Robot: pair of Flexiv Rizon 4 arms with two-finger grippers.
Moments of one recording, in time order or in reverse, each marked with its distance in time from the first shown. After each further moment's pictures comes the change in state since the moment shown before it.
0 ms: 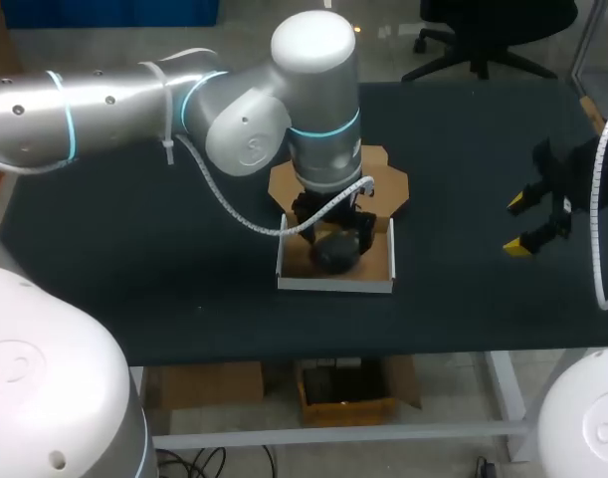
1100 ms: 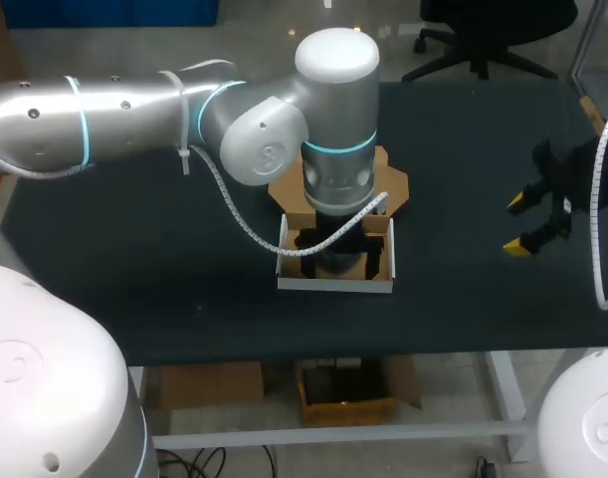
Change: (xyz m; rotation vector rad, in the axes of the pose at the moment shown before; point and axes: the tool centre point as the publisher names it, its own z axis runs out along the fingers) left arm 0.024 0.061 0.011 -0.135 -0.036 -0.286; right arm 0.000 0.000 0.000 0.000 0.000 0.000
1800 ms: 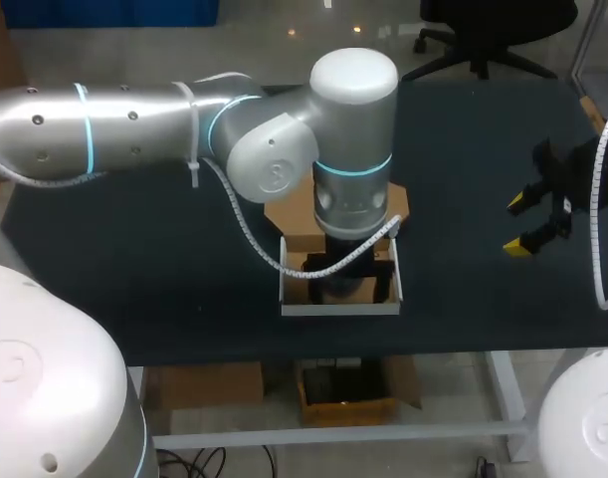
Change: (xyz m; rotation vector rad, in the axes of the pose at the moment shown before) left arm 0.012 0.051 0.002 -0.029 -0.018 -0.040; right arm 0.000 0.000 0.000 0.000 0.000 0.000
